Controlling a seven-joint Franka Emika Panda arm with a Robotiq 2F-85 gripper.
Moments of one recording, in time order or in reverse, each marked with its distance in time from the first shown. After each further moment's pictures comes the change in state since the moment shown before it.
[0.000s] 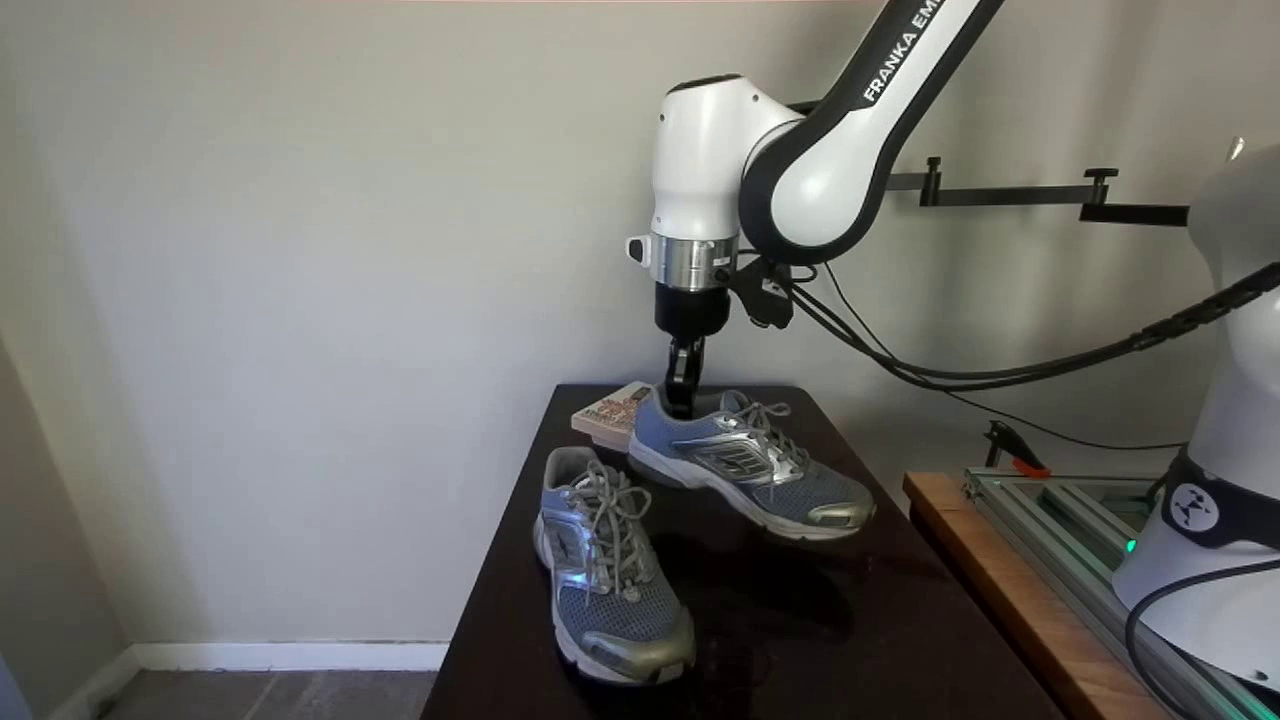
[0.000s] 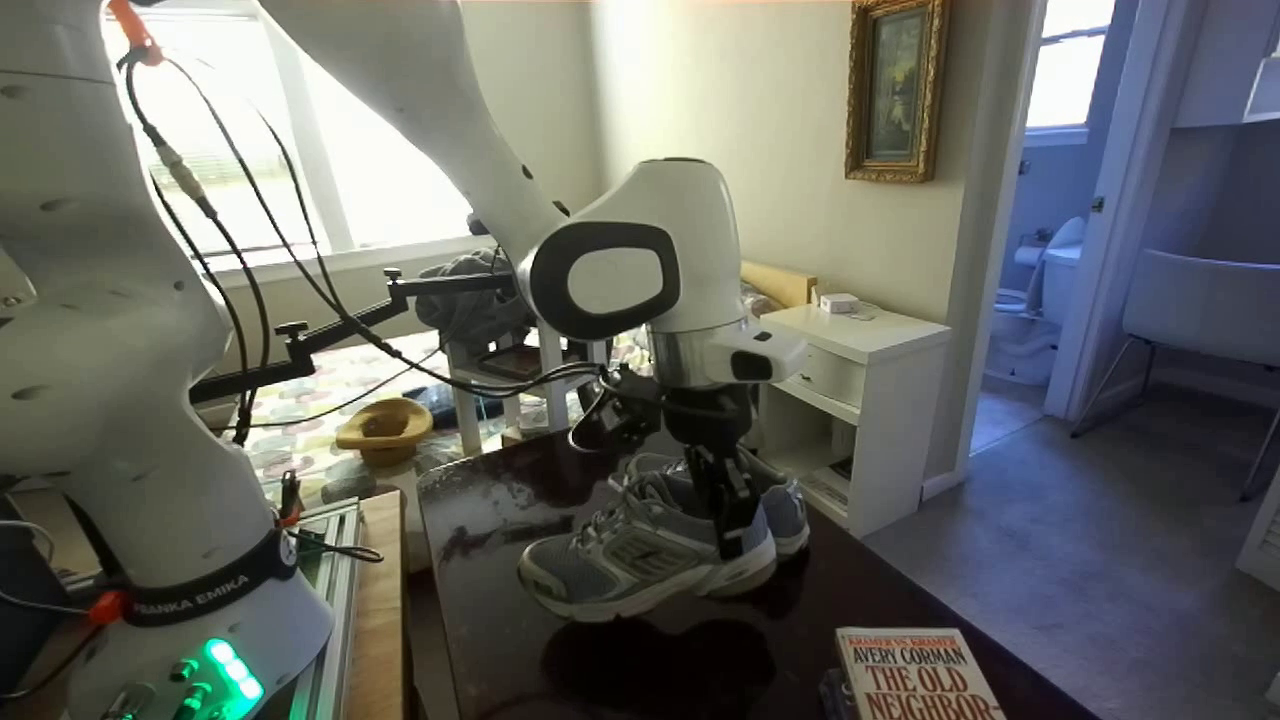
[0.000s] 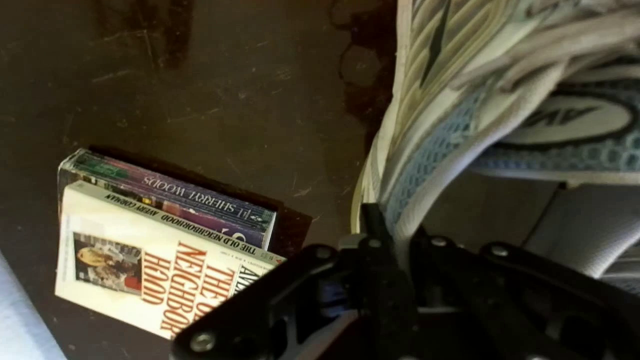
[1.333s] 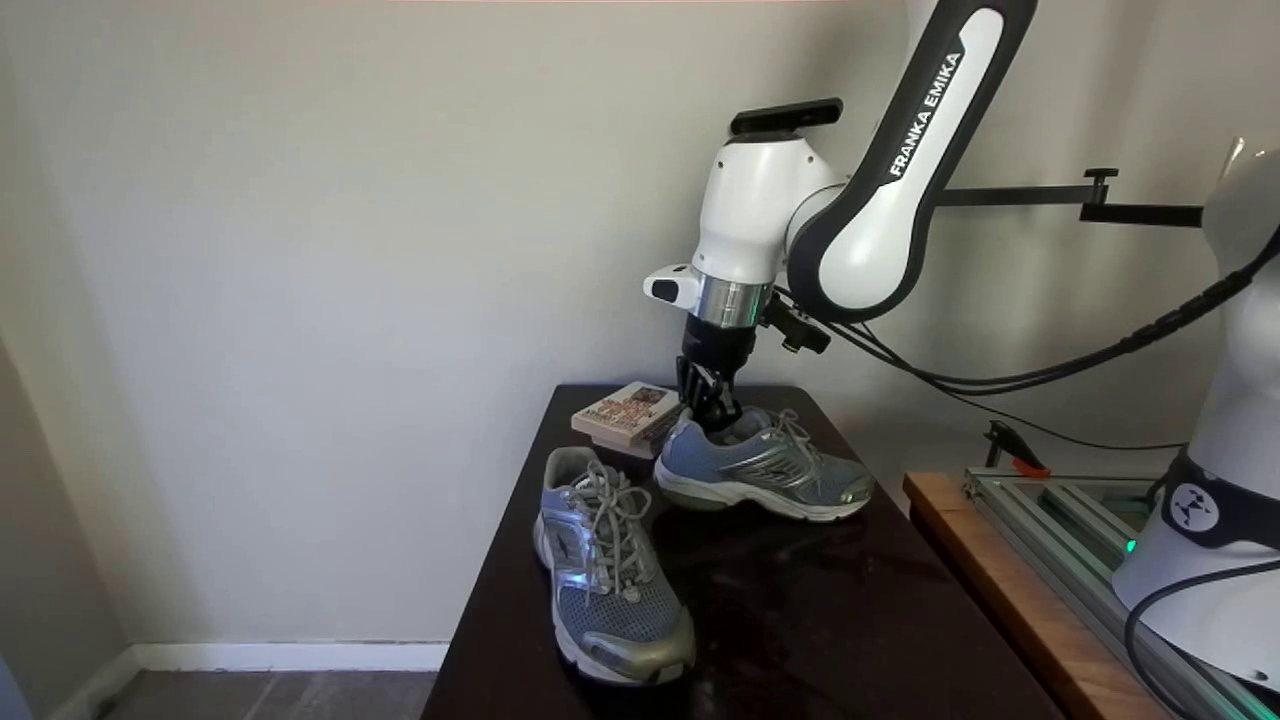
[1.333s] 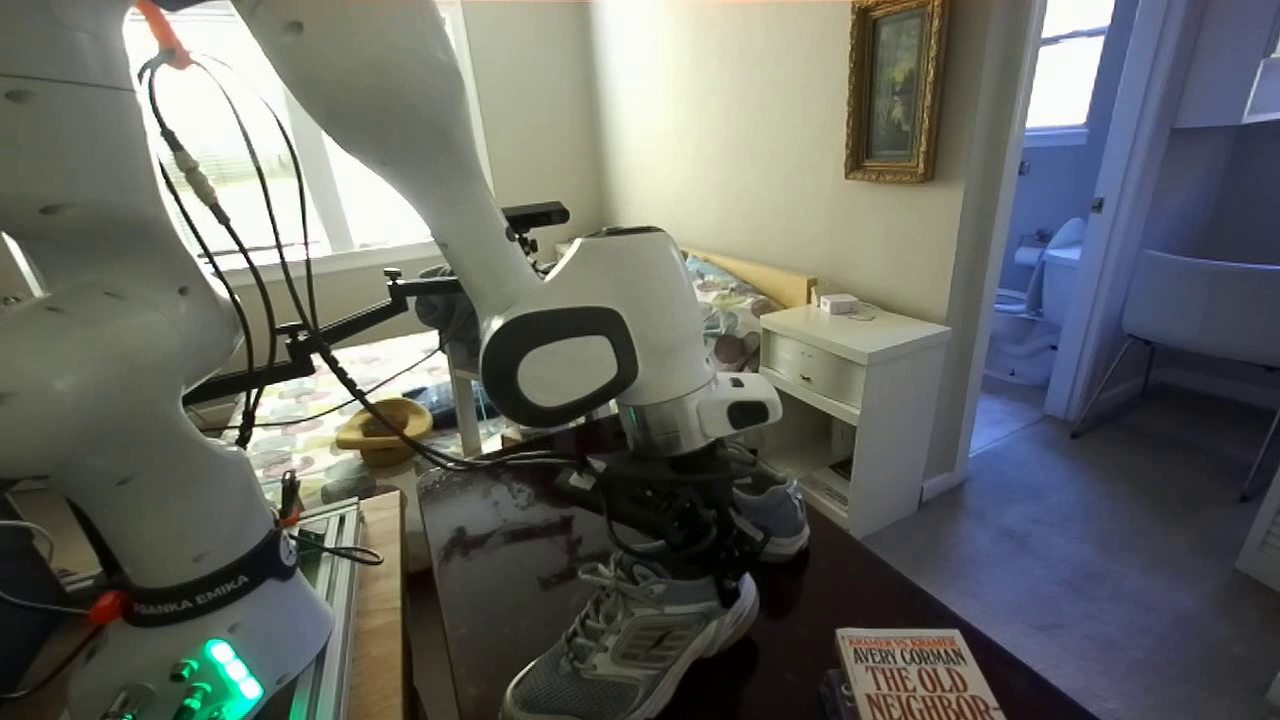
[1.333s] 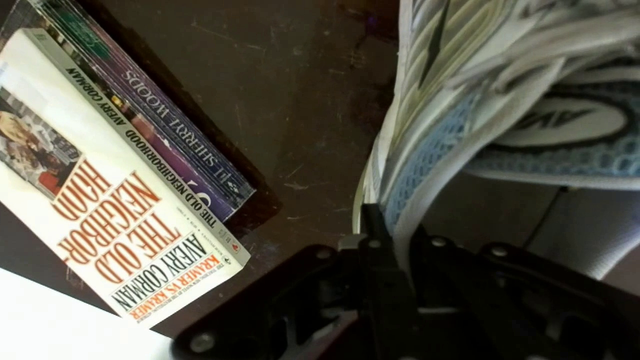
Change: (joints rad) arm -0.126 0.065 0.036 -0.119 -0.041 0.310 -0.565
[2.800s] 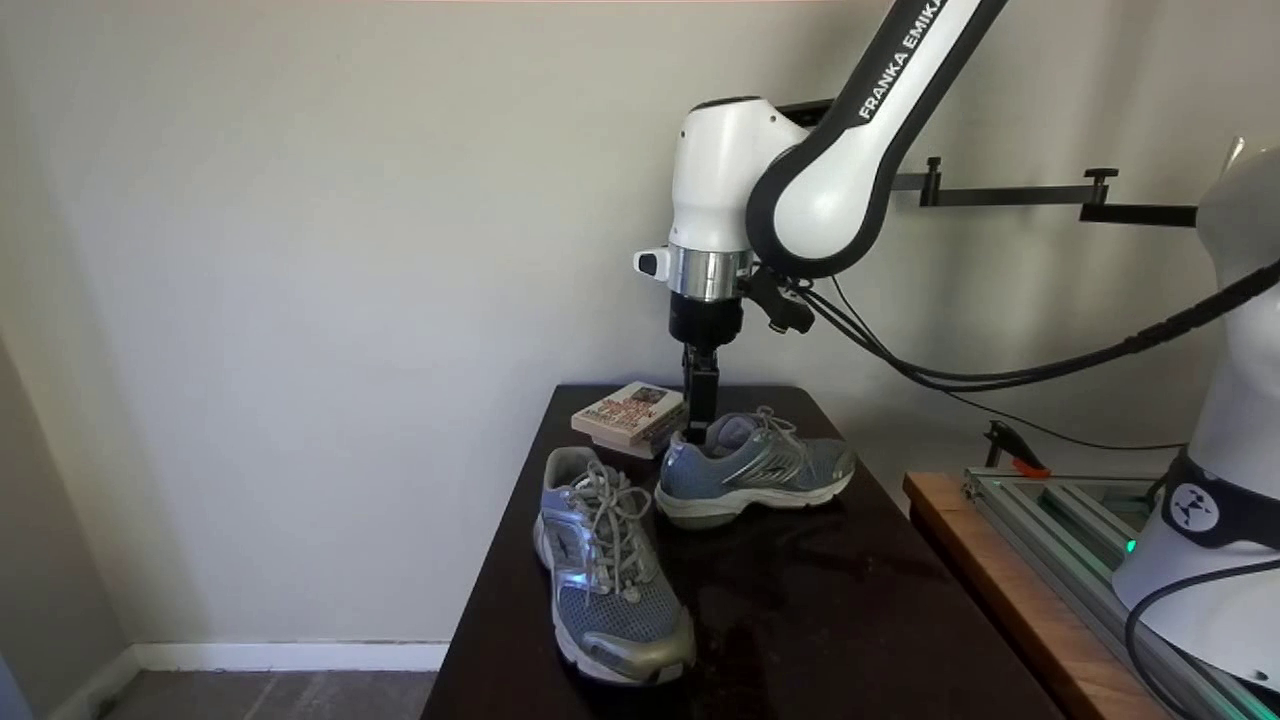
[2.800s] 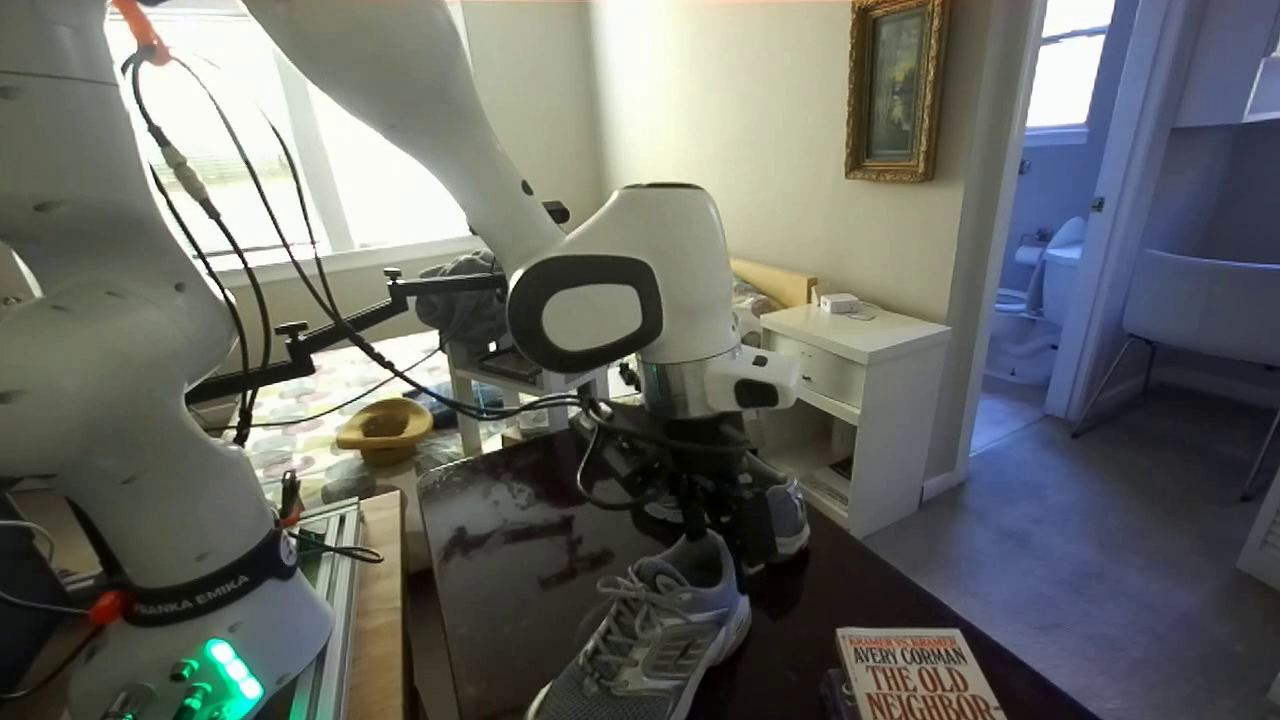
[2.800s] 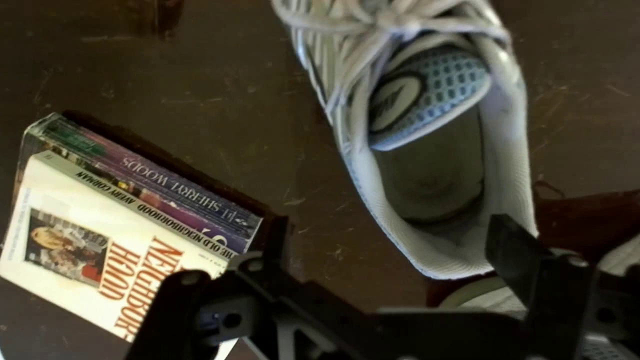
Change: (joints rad) arm 0.052 -0.055 0.003 0.076 0.132 -0.242 0.285
